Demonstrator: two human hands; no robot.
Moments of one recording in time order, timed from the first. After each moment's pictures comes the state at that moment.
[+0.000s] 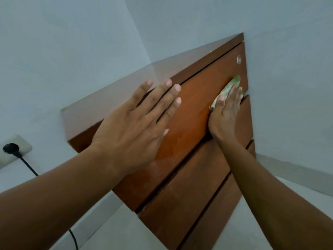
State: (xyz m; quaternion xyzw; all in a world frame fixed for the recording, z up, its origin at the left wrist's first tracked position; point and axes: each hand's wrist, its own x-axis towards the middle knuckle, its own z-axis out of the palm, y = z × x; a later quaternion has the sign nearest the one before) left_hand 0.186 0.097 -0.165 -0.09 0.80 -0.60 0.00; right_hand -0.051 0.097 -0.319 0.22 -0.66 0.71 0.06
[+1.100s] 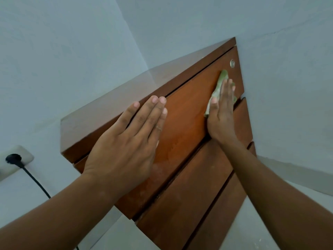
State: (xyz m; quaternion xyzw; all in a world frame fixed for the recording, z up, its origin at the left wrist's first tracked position) left_hand 0.200 0.086 -0.184 -0.06 0.83 -0.53 -0.14; right_hand -0.067 0.102 -0.317 0.31 -0.65 0.68 0.15
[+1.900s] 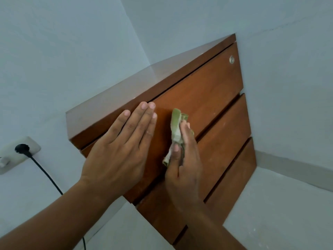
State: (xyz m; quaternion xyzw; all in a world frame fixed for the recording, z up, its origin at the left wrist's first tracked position) left_hand 0.227 0.091 -0.203 -0.07 0.83 -0.52 -0.17; right_hand 0.131 0.141 -0.330 0.31 -0.52 0.79 0.11
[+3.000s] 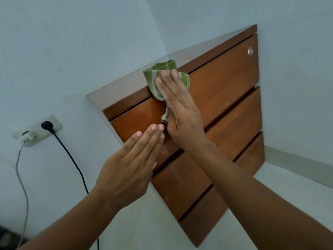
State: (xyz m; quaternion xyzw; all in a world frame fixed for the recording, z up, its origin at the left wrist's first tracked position) left_hand 0.287 0.098 -0.254 -0.09 0.84 -0.52 -0.13; right_hand 0.087 0.121 -0.263 0.56 -0.44 0.64 0.30
